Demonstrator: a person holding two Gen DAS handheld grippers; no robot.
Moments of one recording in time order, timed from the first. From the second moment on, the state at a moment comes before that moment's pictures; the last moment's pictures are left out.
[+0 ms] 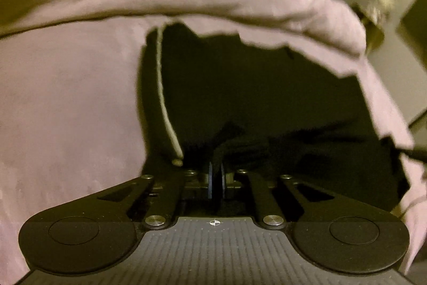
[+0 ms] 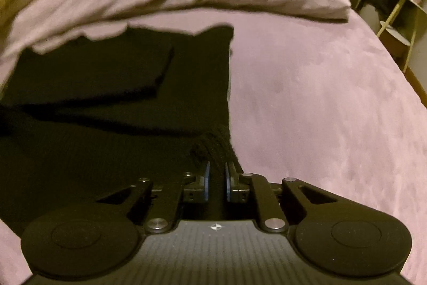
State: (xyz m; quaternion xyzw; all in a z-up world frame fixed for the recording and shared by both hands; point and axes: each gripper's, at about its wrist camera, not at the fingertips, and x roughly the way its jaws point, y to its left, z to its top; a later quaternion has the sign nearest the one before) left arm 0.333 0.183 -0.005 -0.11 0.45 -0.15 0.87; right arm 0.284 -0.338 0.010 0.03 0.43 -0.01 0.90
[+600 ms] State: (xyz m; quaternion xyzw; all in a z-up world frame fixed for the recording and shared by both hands) left arm 0.351 0.204 -0.013 -0.13 0.47 -0.13 0.86; right arm 0.295 -0.349 -0.005 0.02 0.45 -0.02 0.89
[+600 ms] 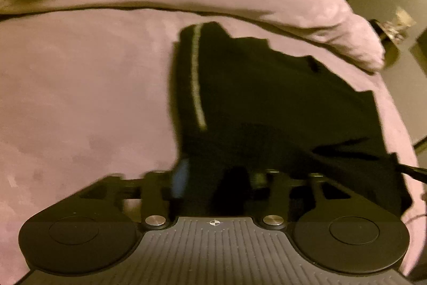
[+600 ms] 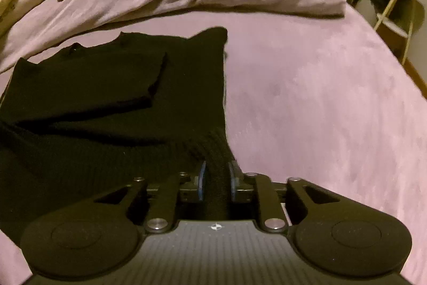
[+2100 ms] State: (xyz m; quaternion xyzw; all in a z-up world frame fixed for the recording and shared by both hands) left arm 0.362 0.190 0.074 -0.10 0.30 -0.04 0.95; right arm 0.337 -0.332 0.076 0.00 0.30 0.01 0.95
